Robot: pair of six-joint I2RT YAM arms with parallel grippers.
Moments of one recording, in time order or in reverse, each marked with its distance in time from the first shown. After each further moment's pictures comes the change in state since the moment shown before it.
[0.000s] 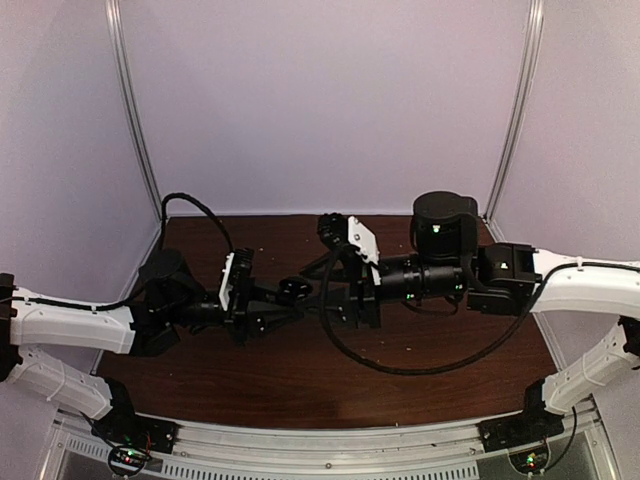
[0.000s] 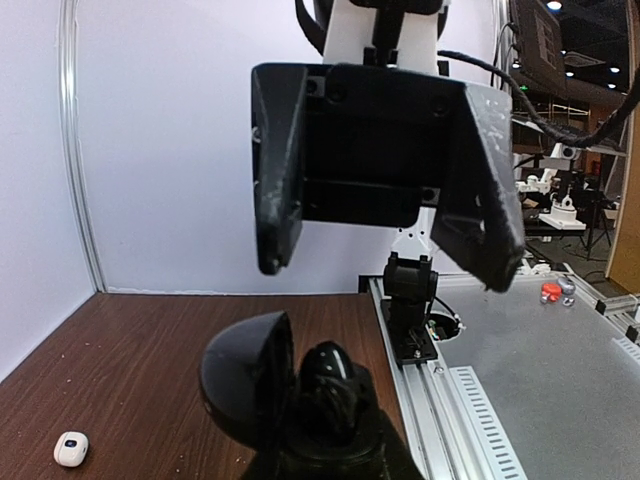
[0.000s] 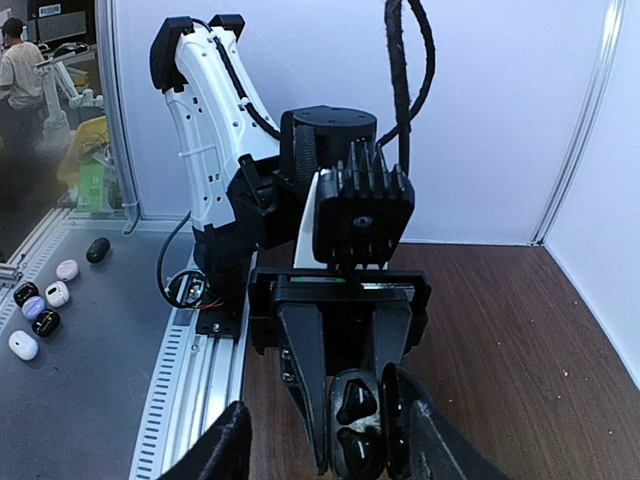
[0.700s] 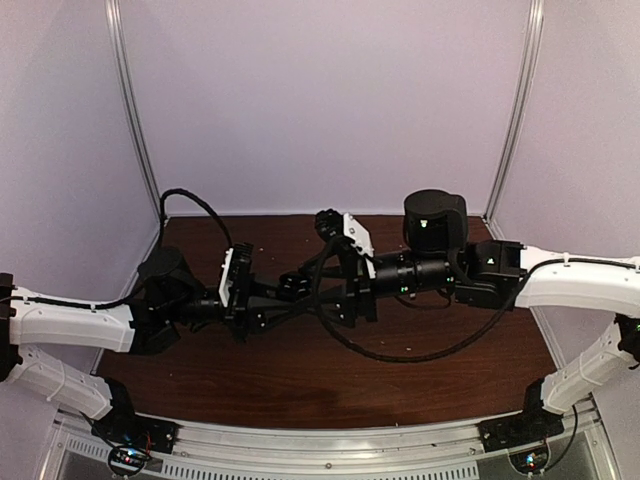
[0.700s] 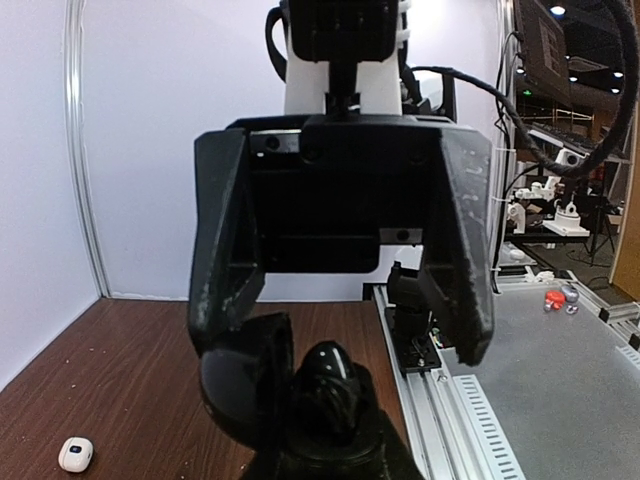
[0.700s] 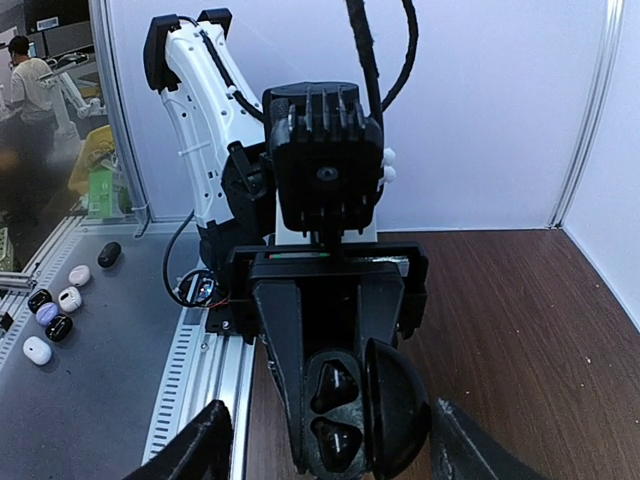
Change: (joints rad) left arm 0.000 0.000 0.017 0.002 -0.014 -0.014; right arm -0.063 0.043 -0.003 0.032 -0.096 0.055
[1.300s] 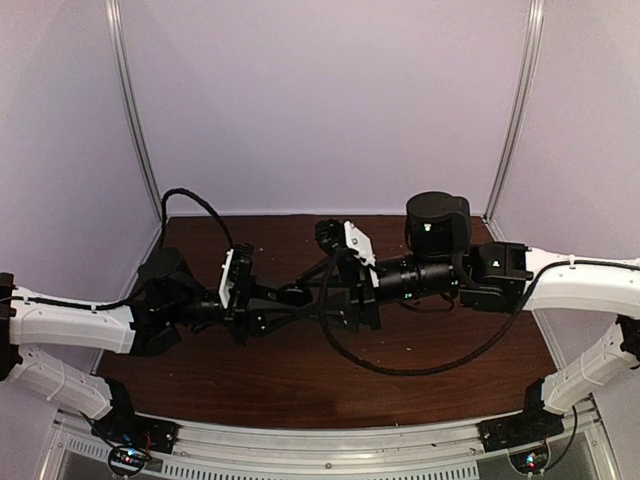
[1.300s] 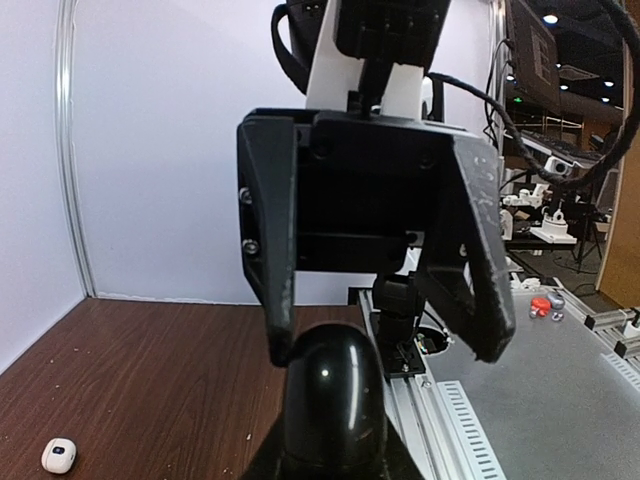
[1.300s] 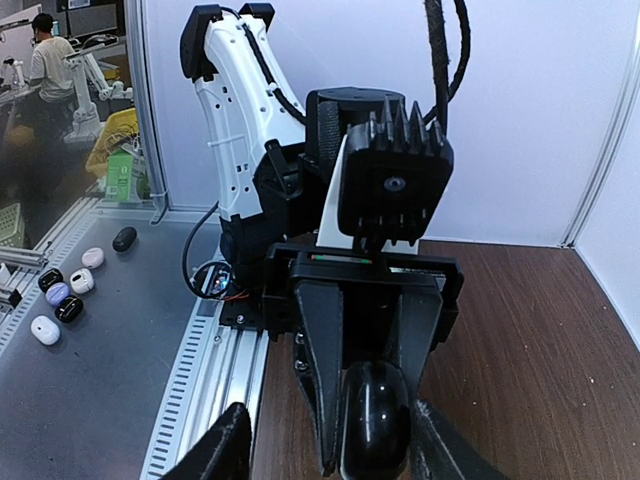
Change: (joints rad) left arm -0.010 0.002 0.000 0.014 0.008 -0.046; right arm 0.039 -0.017 0.001 -0.023 -0.025 -0.060
